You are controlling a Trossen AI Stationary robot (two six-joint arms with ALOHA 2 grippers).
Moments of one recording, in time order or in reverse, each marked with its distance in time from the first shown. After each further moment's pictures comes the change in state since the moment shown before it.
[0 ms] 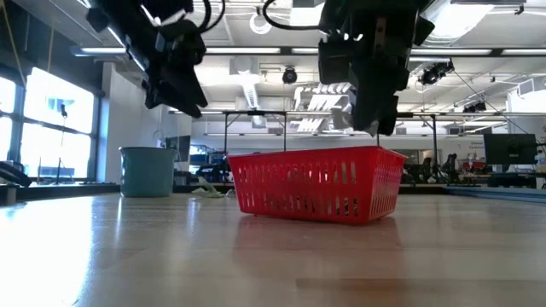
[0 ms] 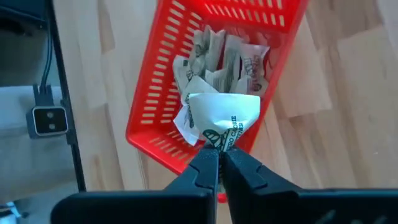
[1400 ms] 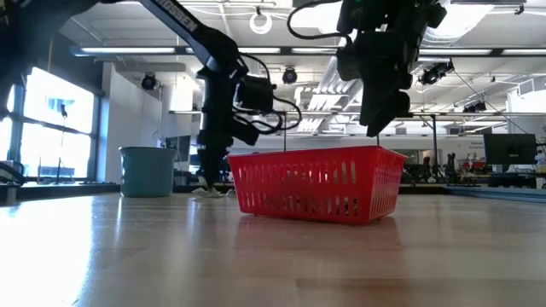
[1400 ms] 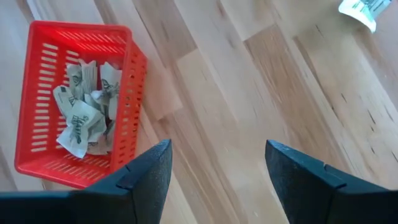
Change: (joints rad) left arm 0.212 0.827 0.652 -0.566 -0.200 0.650; right arm -0.138 -0.151 0.000 -0.225 0.298 -0.056
